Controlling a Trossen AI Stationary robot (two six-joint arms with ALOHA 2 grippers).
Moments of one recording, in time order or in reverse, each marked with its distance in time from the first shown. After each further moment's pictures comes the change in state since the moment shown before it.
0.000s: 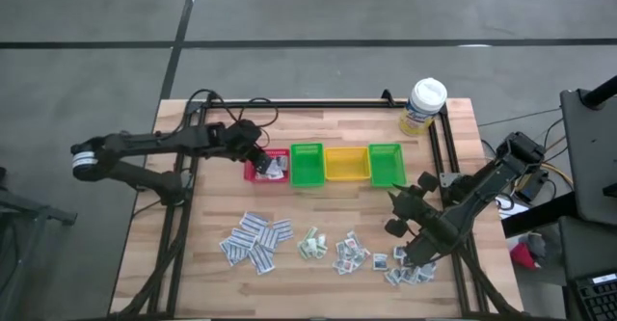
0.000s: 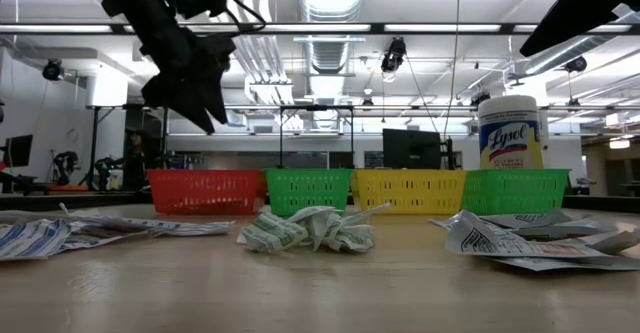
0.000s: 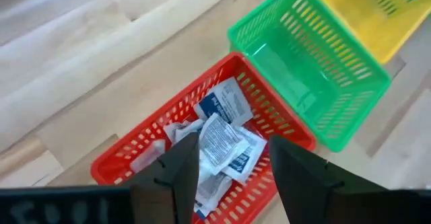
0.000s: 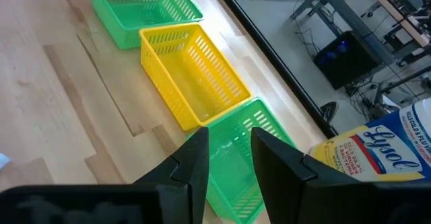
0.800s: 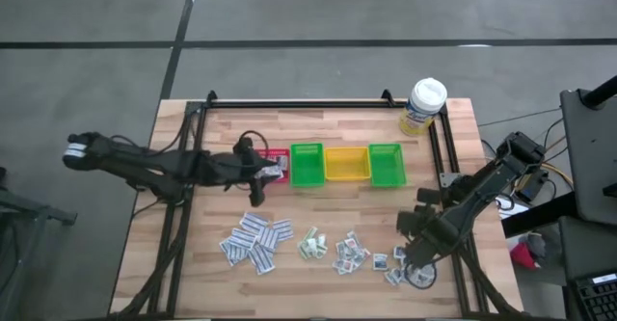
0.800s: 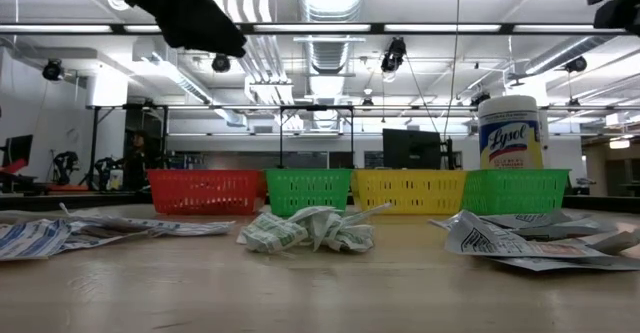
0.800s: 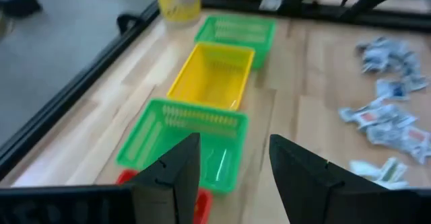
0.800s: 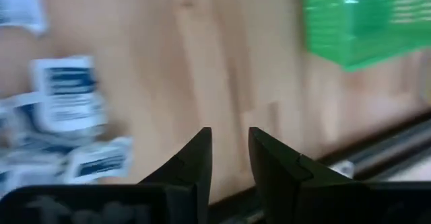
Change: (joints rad) left arm -0.424 -0.148 -0.092 0.384 -0.258 0.393; right arm 0.002 0.000 -0.006 0.072 -0.756 -0.361
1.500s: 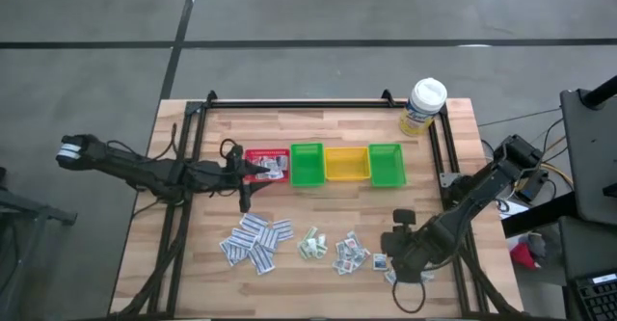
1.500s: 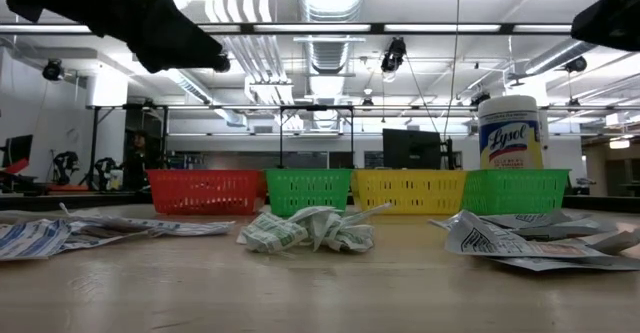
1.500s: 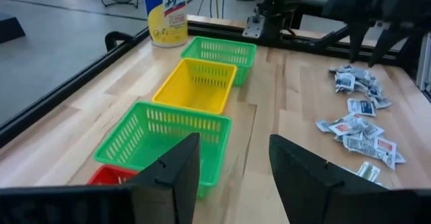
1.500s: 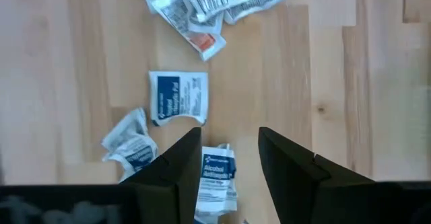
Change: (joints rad) left arm -0.043 -0.181 -0.292 0.283 0.000 -0.014; right arm -0.007 0.064 0.000 0.431 -0.023 -0.161
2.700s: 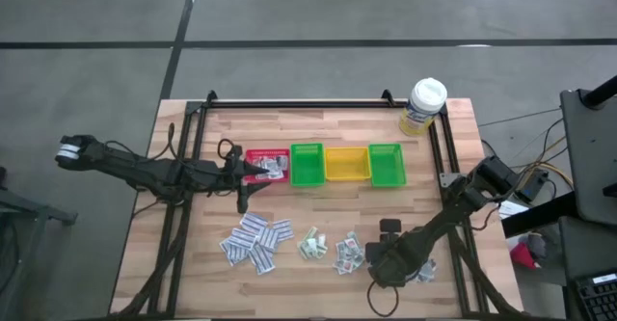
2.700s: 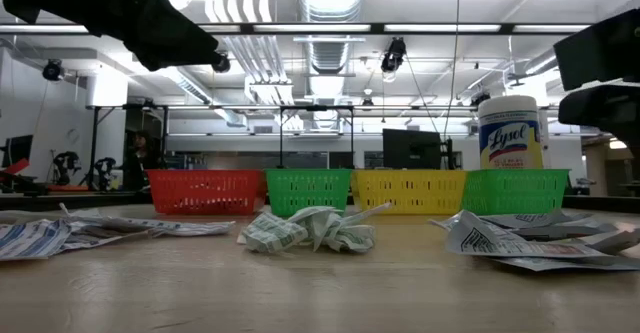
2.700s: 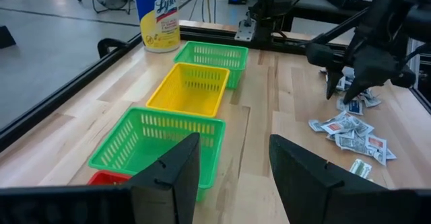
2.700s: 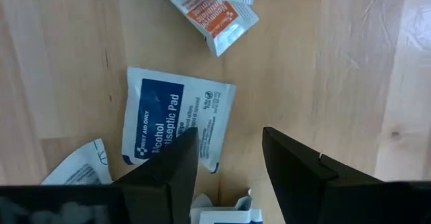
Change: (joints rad) left arm 0.000 -0.023 -0.011 0.010 0.027 0.030; right arm -0.051 0.284 0.000 0.123 -0.078 -0.054
